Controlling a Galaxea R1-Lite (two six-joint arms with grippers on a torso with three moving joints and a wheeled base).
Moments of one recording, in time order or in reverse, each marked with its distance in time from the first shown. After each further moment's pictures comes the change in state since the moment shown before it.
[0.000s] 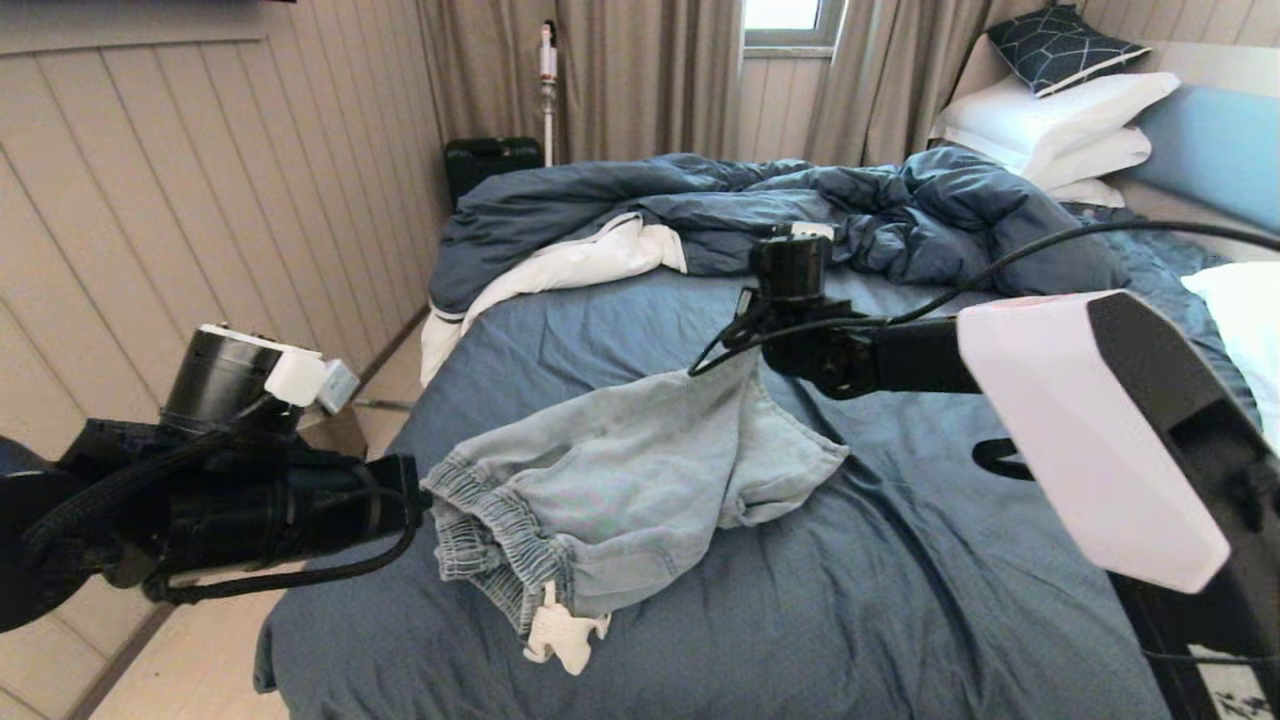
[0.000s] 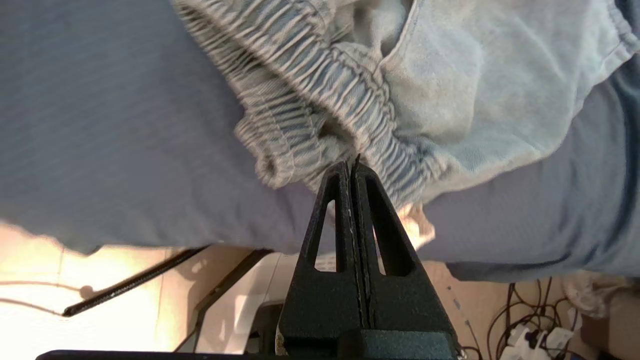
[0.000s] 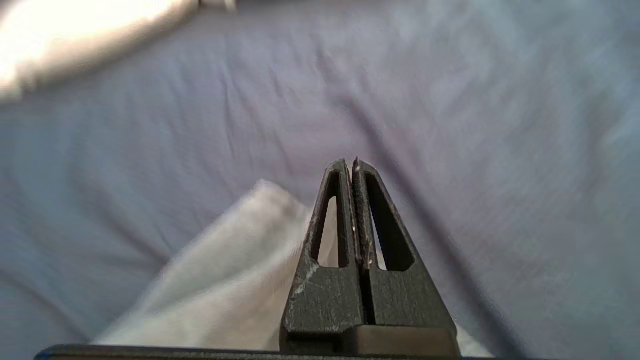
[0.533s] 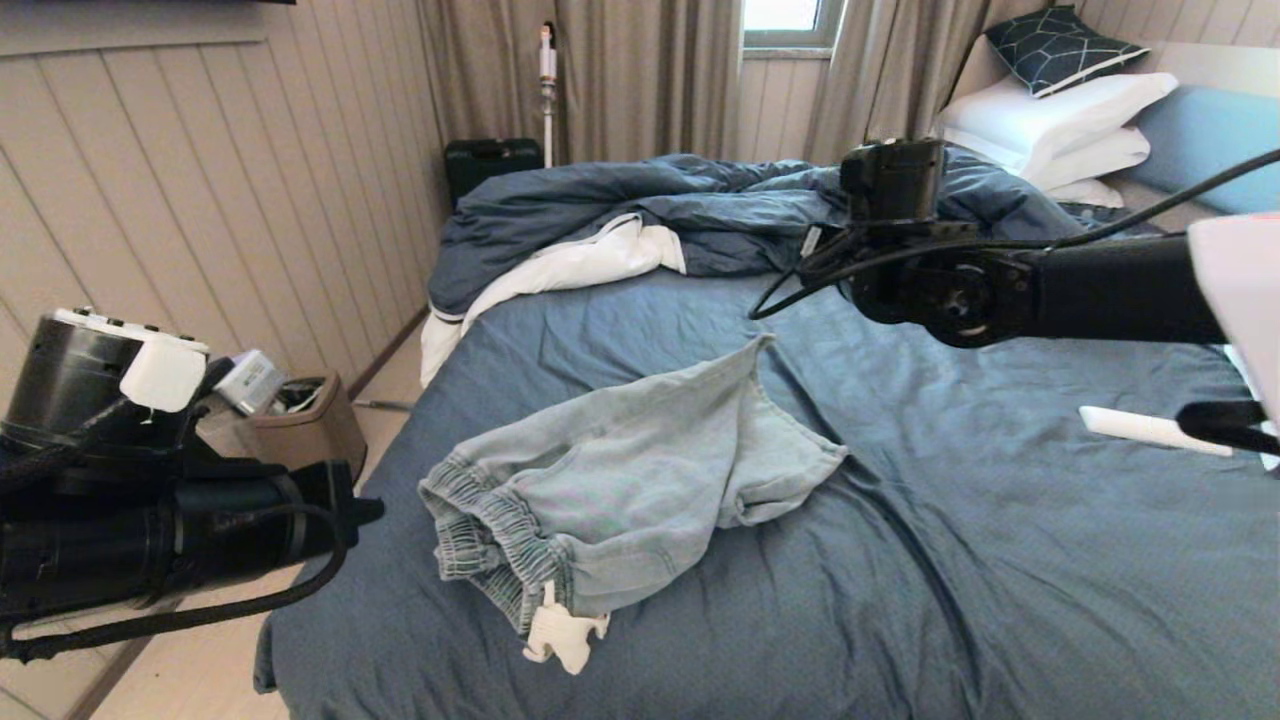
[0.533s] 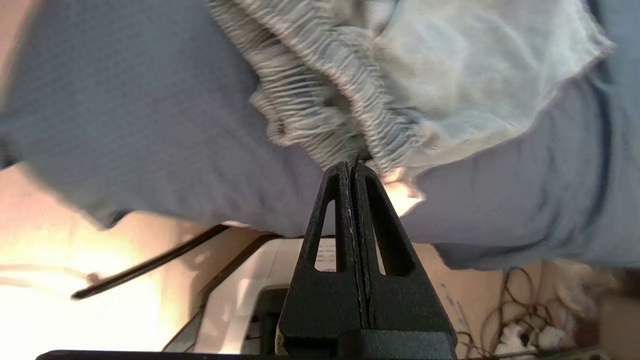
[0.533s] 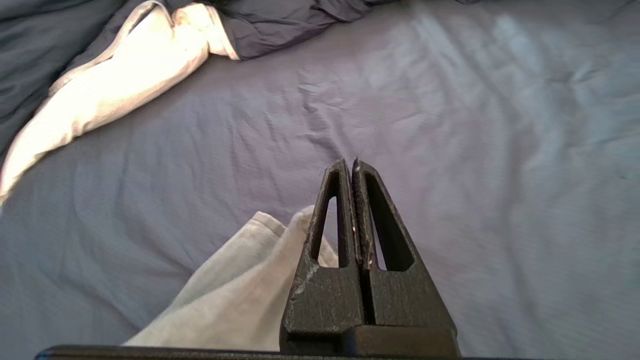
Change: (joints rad) left arm -0.001 -0.183 0.013 0.143 0.033 -0.017; right arm -0.018 -0.294 0.211 0.071 0.054 0.030
